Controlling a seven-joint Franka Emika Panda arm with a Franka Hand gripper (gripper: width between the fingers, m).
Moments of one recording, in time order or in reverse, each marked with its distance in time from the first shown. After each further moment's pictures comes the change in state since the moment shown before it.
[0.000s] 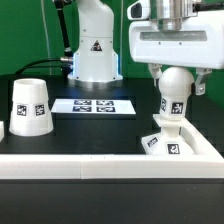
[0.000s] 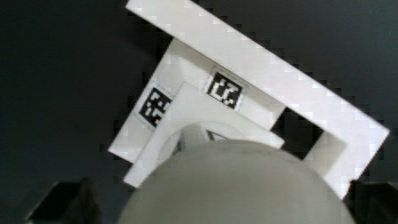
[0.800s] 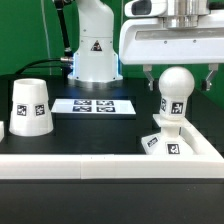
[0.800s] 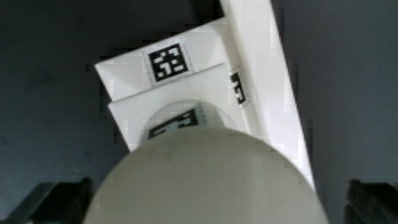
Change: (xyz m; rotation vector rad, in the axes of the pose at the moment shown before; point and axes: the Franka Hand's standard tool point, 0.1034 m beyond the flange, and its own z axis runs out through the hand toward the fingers) arm 0.003 -0.003 -0.002 -0.038 0.032 -0.728
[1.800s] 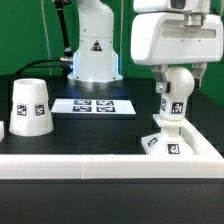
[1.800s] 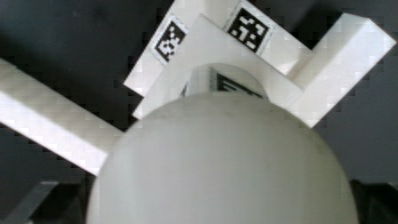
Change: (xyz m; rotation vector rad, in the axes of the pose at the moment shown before) arm 0.005 -0.002 -0.001 -0.085 0.065 -0.875
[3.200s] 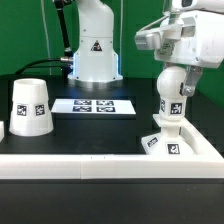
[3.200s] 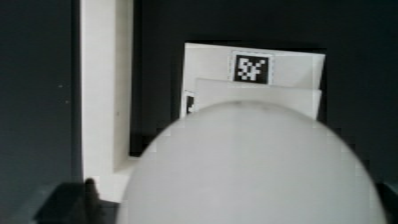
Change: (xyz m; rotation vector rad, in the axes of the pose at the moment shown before) arm 0.001 0.009 0.001 -0.062 -0.103 -0.990
